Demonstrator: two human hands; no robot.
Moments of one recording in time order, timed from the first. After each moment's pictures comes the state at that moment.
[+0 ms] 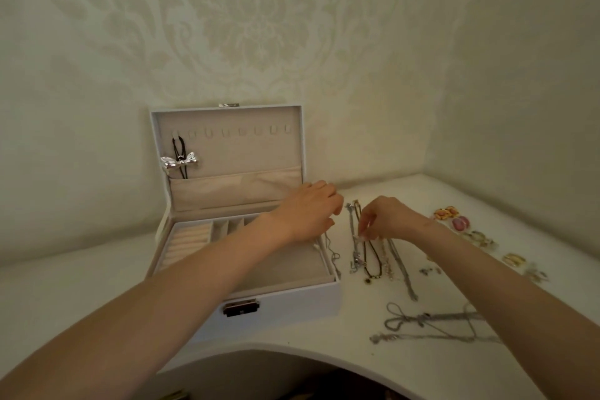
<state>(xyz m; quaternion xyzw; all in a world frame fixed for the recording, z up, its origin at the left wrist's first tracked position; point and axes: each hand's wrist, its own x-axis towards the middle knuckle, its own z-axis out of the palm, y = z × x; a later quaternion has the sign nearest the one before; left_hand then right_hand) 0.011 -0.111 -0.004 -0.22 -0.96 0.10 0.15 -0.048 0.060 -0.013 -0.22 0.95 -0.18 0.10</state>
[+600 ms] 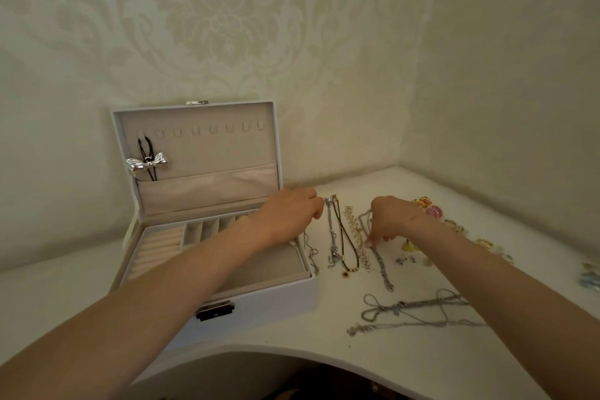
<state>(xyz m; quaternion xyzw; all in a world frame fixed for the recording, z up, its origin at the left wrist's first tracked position) 0.006 -0.106 -0.015 -0.23 -0.96 0.06 0.14 -0.043 0.088 -0.012 -0.11 0.99 -0.01 0.10</state>
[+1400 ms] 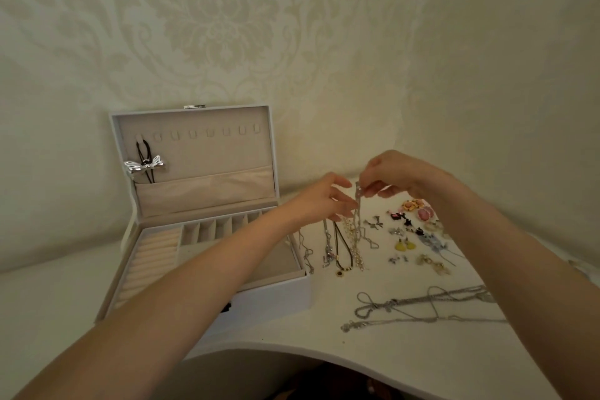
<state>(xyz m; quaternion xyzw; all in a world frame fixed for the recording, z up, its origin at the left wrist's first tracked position) 0.009 -0.057 0.009 -0.12 -0.84 -0.53 -0.06 -0.034 0.103 0.058 -0.12 0.88 -0.44 0.12</state>
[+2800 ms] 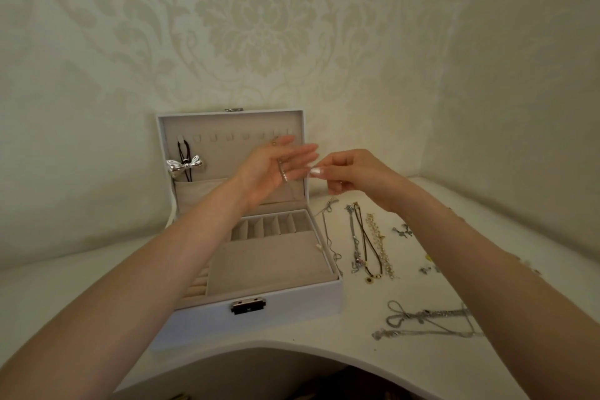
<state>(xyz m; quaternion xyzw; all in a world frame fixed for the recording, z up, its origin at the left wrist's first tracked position) 0.031 -0.156 0.054 -0.07 -0.54 -0.84 0.04 -0.008 0.022 0.054 -0.32 0.76 -0.55 0.11</state>
